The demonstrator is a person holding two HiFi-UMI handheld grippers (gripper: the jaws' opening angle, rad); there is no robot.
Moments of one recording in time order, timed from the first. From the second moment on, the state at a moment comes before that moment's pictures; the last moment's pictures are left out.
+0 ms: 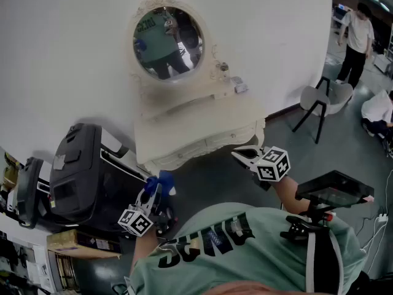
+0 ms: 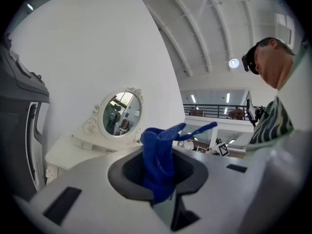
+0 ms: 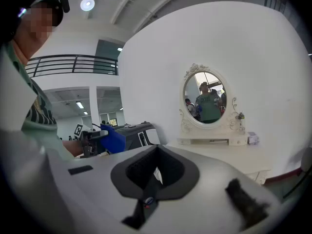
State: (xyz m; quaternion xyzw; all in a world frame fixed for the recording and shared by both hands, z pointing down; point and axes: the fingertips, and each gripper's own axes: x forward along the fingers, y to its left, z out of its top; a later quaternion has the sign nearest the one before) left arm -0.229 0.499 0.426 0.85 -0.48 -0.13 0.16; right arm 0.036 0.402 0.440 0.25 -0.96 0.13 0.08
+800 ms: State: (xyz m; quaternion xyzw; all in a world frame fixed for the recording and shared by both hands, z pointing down) left arm -0.275 0.518 0.440 0.86 -0.46 -0.12 0.19; right arm -0.019 0.409 0.436 0.27 -0.95 0.15 0.08
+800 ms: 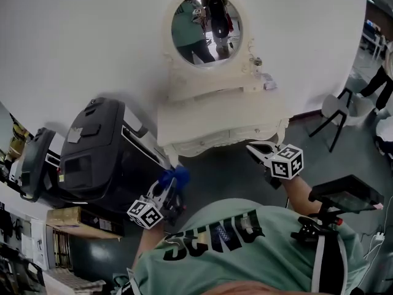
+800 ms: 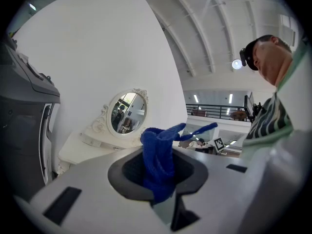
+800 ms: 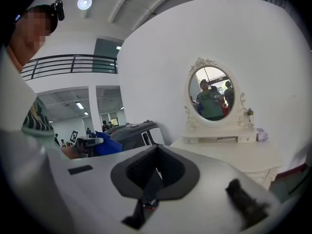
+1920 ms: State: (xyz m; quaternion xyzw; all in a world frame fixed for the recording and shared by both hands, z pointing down) left arm -0.133 0.282 0.444 0.84 -0.48 -0.12 0.22; right arm 0.095 0.184 0.447 0.19 -0.97 0.14 0.09
